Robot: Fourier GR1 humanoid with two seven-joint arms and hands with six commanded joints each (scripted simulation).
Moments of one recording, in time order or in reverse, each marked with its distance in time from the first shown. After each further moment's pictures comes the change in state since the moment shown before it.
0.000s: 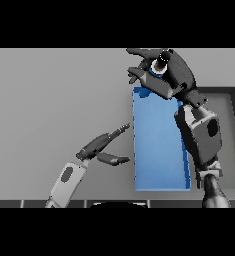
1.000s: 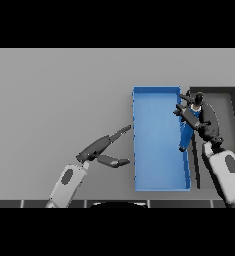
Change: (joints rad) left arm 0.024 0.001 -0.017 -0.016 -0.008 0.009 -0.015; right arm 0.714 -0.297 0.146 -0.122 -0.013 -0.350 0.038
